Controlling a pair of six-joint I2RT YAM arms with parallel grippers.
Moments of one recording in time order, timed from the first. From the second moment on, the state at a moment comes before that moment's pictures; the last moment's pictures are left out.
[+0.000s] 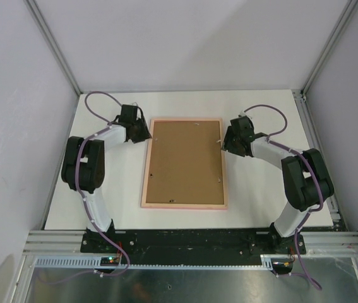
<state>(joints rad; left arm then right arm) -0.19 1.90 1.23 -0.20 0.07 -0.48 0.36 1.71 1.04 -0.22 0.13 0.61</state>
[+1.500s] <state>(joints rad) -0.18 2.03 1.38 -0.32 -0.03 -0.39 0.40 1.91 1.25 -0.29 0.27 0.59</state>
